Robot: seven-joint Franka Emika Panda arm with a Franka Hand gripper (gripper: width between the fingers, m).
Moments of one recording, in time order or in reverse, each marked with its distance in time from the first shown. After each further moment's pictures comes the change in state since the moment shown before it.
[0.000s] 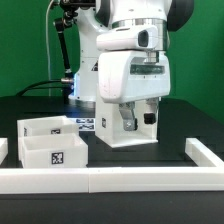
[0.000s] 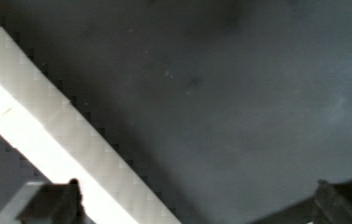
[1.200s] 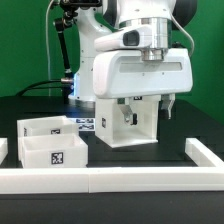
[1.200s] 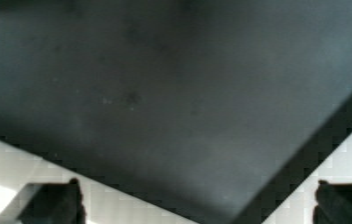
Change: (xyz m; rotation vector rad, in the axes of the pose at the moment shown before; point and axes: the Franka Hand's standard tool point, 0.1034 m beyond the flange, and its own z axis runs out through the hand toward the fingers) arm 0.002 -0.029 -0.004 0.012 0.022 0.474
